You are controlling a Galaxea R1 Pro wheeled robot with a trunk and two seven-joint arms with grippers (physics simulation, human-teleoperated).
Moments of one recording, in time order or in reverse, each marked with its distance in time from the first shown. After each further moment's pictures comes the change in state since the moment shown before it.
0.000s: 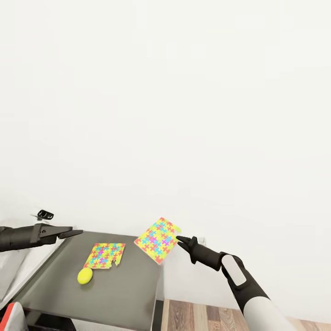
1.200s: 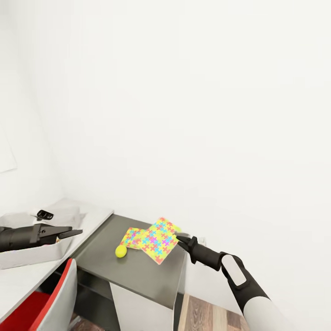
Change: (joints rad) left arm 0.003 0.000 0.003 0.000 0.007 0.000 0.000; right arm 0.000 0.000 0.000 0.000 0.003 -0.002 -0.001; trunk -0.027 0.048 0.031
